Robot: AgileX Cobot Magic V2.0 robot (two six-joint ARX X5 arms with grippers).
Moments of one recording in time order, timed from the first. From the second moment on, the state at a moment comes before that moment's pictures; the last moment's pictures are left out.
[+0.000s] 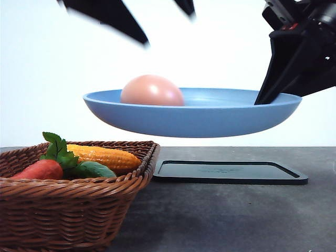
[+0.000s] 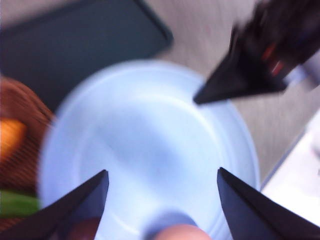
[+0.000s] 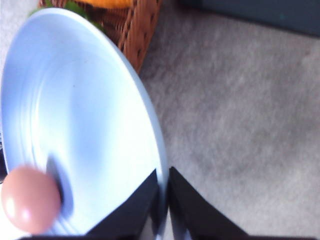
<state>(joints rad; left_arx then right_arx) -1.01 1.18 1.17 -0.66 -0.10 -0.31 0.35 1.24 0.86 -0.66 -0.61 0.27</state>
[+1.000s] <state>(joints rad) -1.01 0.81 1.24 -0.80 -0.40 -0.31 0.03 1.91 1.31 -0.54 -0.64 0.28</state>
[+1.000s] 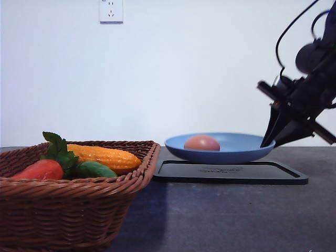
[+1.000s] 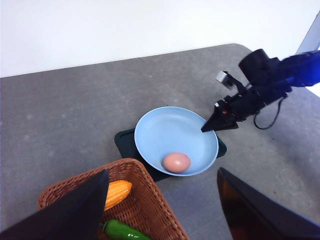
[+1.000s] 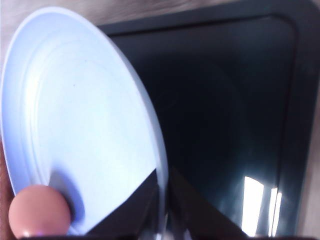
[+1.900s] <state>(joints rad) -1.01 0.83 1.24 -0.80 -0.40 -0.31 0.03 2.00 1.40 -0.57 -0.55 0.27</state>
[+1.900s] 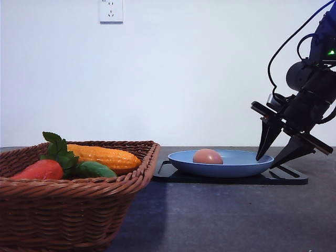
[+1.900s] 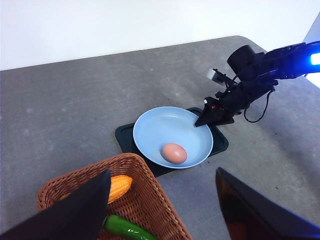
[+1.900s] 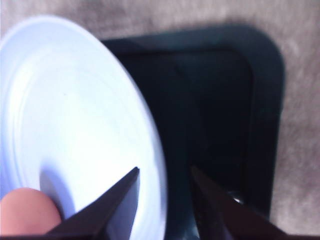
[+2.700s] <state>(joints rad) -0.85 1.03 1.24 -0.86 -0.59 -0.08 0.19 1.42 1.40 -0.91 -0.29 0.11</state>
